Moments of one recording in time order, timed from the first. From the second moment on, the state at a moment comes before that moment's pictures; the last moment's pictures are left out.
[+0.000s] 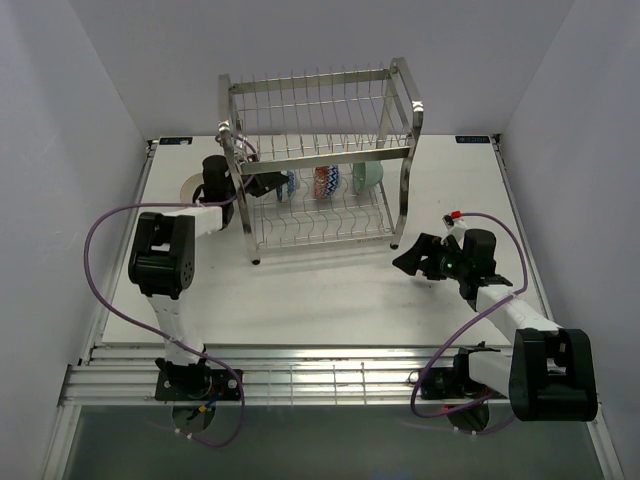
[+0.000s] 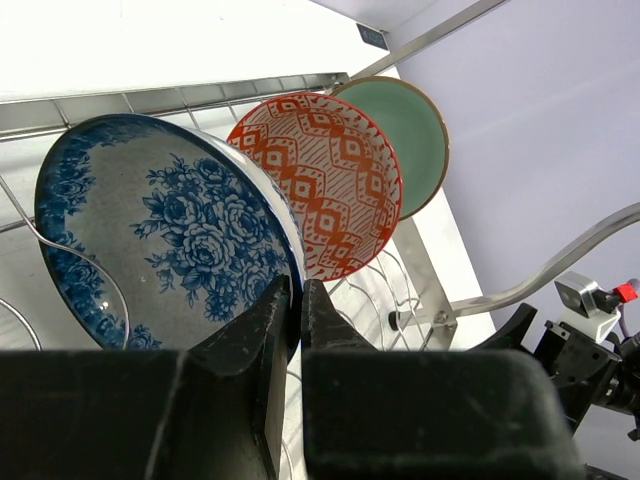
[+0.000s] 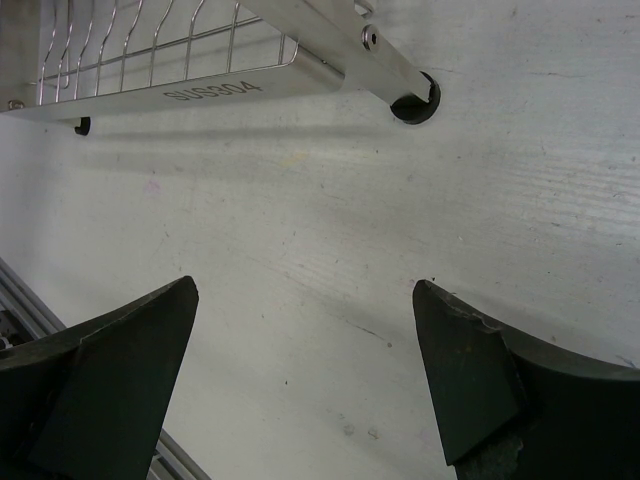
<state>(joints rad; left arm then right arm) -0.13 1.97 1.17 0.60 0.69 -0.71 0.04 1.14 0.39 0.14 -0.61 0.36</state>
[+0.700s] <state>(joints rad) -0.12 1.97 0.99 1.01 0.74 -1.00 0.04 1.14 0.39 0.14 -0.61 0.35</state>
